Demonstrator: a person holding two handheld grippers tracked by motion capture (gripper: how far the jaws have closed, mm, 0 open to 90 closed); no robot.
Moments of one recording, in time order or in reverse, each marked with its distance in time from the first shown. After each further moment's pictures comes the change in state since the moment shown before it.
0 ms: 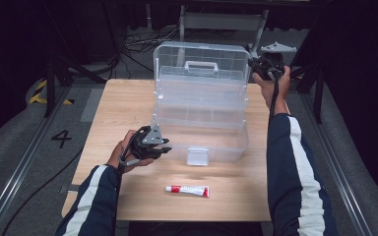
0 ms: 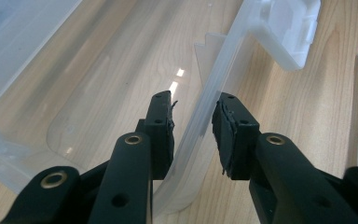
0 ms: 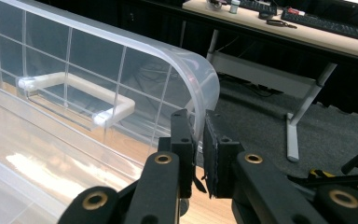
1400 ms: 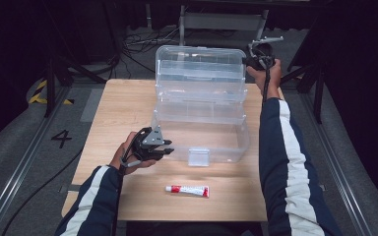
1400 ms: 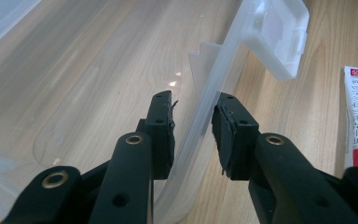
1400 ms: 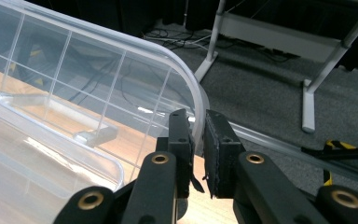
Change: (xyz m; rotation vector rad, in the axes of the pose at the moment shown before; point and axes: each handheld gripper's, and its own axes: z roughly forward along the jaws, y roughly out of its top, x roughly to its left) left arm -0.004 -0.001 0.004 -0.045 -0.029 -0.021; right arm -0.023 0.003 0.068 0.154 0.043 0.045
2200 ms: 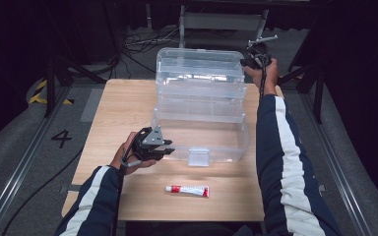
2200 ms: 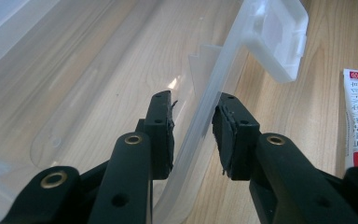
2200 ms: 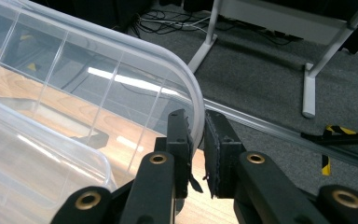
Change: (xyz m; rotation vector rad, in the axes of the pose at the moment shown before) left arm 0.000 -0.001 0.002 -0.013 -0.004 -0.004; right arm -0.005 0.001 0.024 0.079 -0.007 0.004
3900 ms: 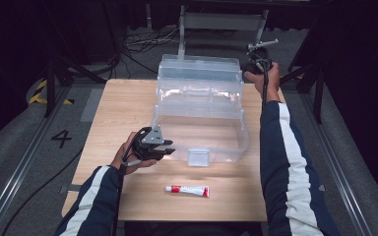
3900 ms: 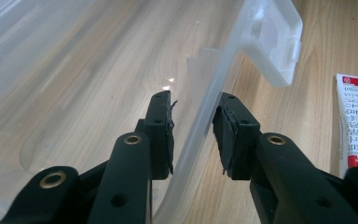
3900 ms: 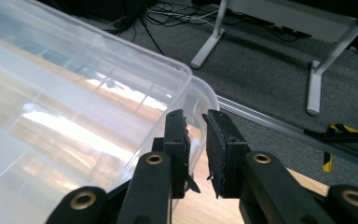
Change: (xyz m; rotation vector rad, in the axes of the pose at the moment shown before) left arm 0.003 -0.002 0.002 -0.015 -0.030 -0.015; right arm 0.012 -0.013 -0.021 0.018 0.023 -0.039
